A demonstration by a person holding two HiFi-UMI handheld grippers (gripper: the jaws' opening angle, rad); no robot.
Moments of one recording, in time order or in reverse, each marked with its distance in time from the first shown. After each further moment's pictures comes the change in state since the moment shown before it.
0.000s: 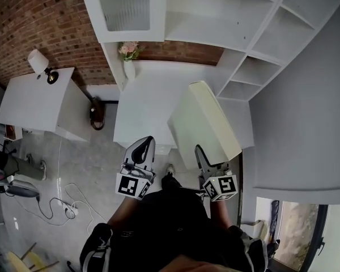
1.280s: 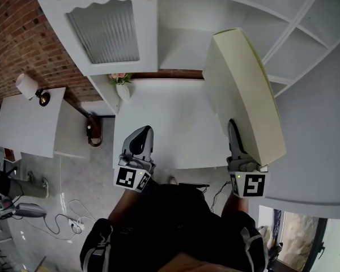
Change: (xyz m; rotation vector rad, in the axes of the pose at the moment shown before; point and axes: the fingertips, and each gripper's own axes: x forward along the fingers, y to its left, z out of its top) left arm 0.166 0.110 0.014 -0.026 -0.034 -0.022; right arm 0.137 -0.076 0.221 -0.530 -0.288 -0.156
